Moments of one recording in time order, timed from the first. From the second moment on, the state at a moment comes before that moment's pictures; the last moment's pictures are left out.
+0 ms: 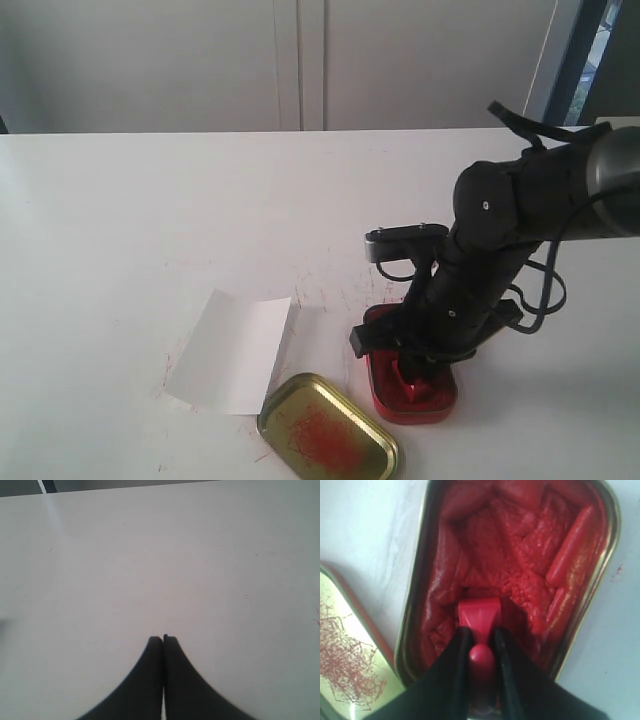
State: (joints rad) left arm 0.04 0.00 0.02 -0.10 0.39 0.15; right arm 0.50 1.83 -0.97 0.19 0.71 0.02
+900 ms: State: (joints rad) left arm 0.04 0.00 0.02 -0.10 0.39 0.15; right arm 0.50 1.69 -0.95 0.14 0.69 0.03
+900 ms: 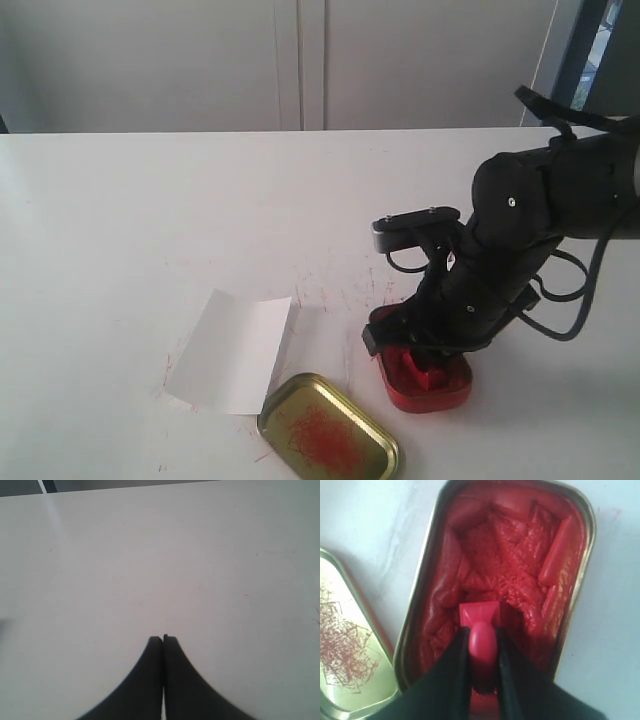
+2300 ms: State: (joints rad) left arm 0.04 0.00 0.02 -0.10 0.39 0.15; right arm 0.50 1.71 -0.93 0.14 0.62 0.10
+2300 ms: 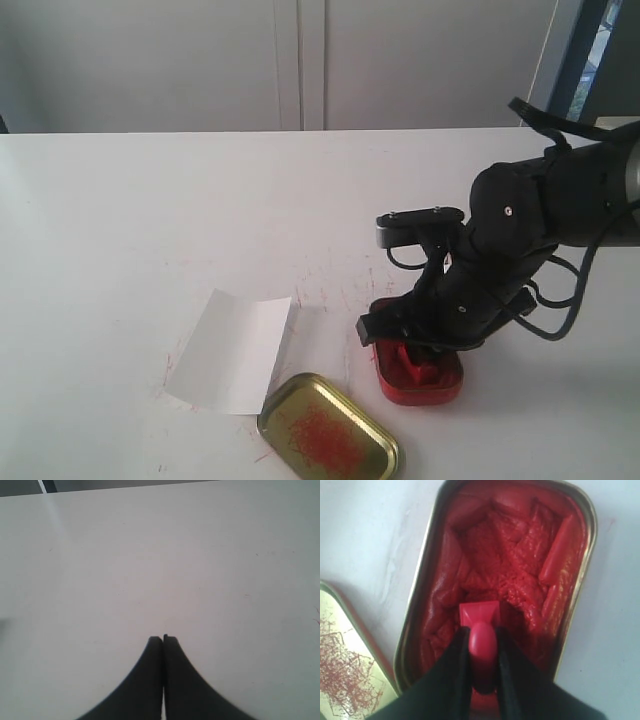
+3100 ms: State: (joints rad) left arm 0.04 0.00 0.02 -0.10 0.39 0.15; right arm 0.50 1.62 -0.93 0.14 0.60 0.11
